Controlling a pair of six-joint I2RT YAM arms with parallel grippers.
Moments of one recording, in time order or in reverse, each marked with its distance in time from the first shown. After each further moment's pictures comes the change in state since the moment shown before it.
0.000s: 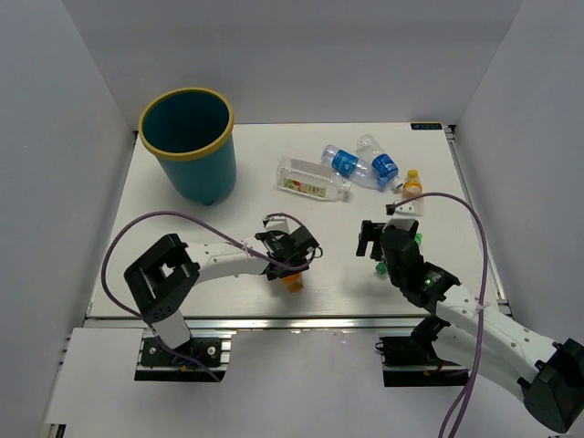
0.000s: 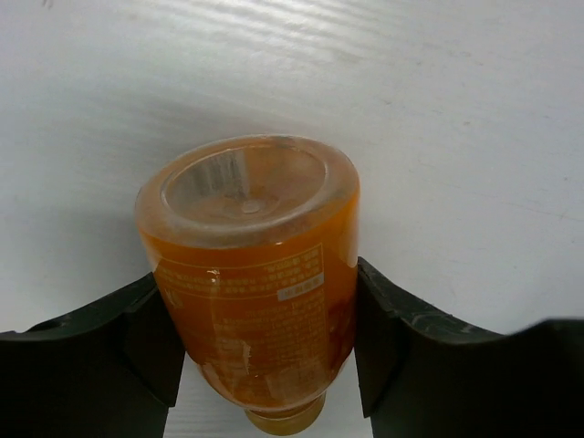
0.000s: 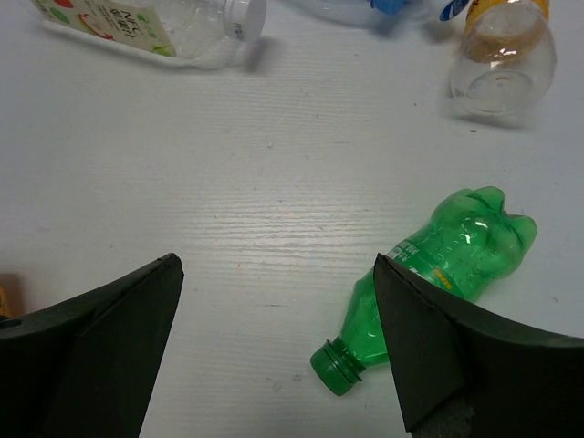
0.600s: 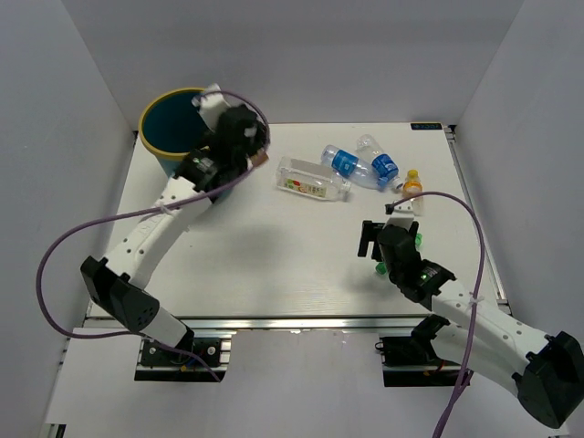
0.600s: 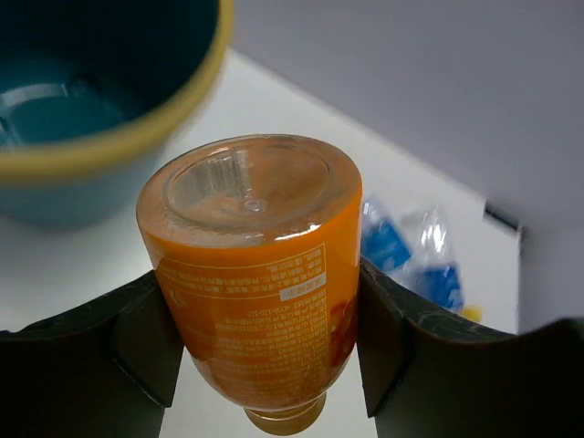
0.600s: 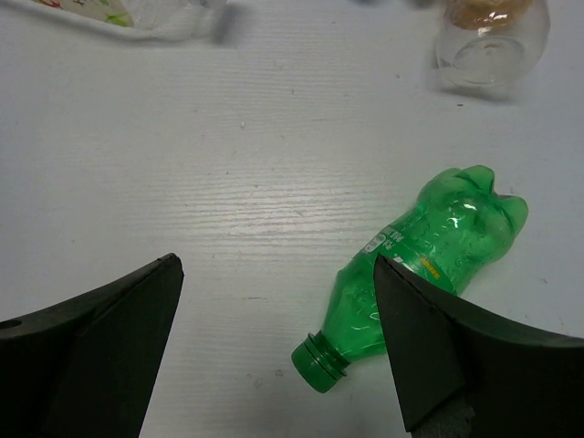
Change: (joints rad) left arm 0.379 -0.138 0.649 -0.101 -0.221 0.408; right arm -0.037 0.055 0.000 -0.018 0.005 0.017
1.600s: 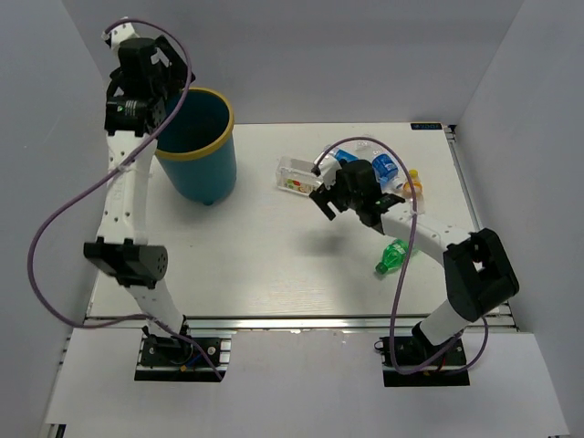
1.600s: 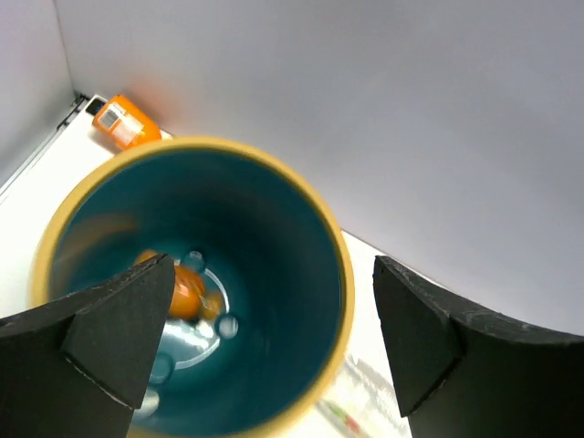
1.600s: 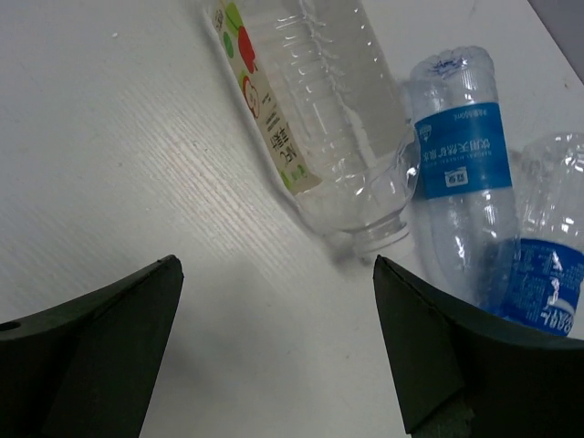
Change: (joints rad) left arm 0.533 0.305 0.696 -0.156 0.318 0.292; right arm -0.116 0.716 0.551 0.167 -0.588 -0.760
